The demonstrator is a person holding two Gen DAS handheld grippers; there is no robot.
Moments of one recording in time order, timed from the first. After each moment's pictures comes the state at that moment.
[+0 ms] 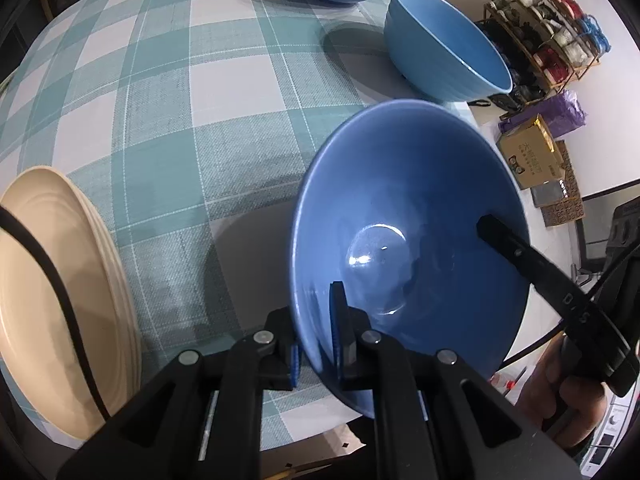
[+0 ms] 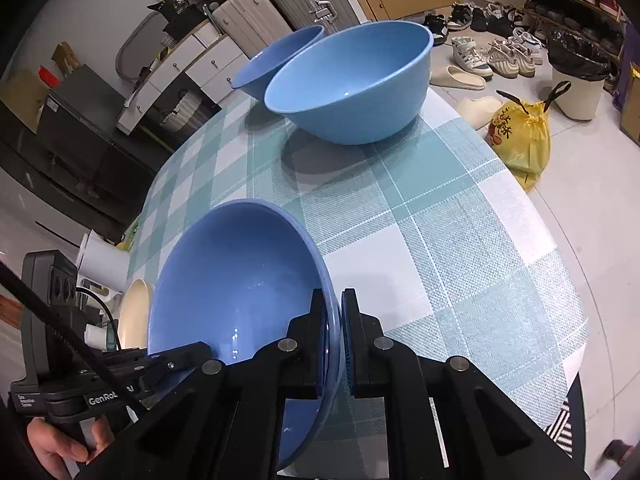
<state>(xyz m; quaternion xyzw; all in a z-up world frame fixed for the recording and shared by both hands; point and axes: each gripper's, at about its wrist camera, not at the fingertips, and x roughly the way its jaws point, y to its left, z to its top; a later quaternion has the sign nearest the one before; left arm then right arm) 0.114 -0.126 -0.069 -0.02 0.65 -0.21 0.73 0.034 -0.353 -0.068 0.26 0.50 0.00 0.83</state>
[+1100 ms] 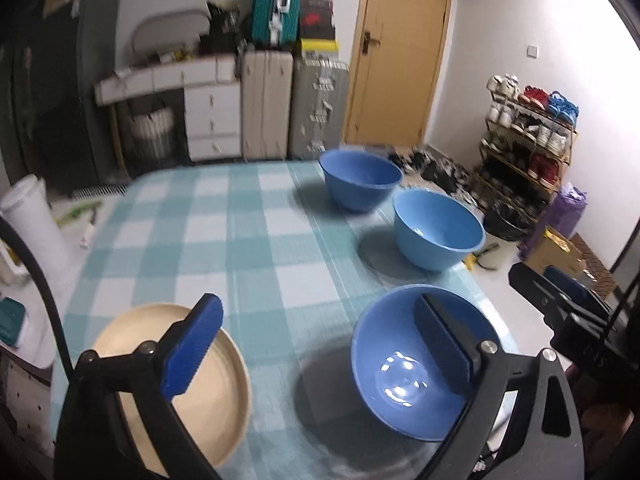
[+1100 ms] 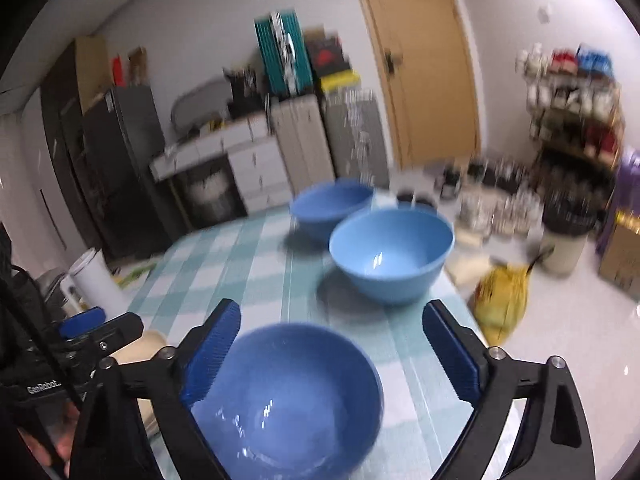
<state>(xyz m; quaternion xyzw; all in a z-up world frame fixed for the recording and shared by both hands) 0.058 -0.064 0.027 -0.01 0.32 -0.15 0.94 -0.021 -0.299 0.031 0.10 0.22 -0.04 0.97</state>
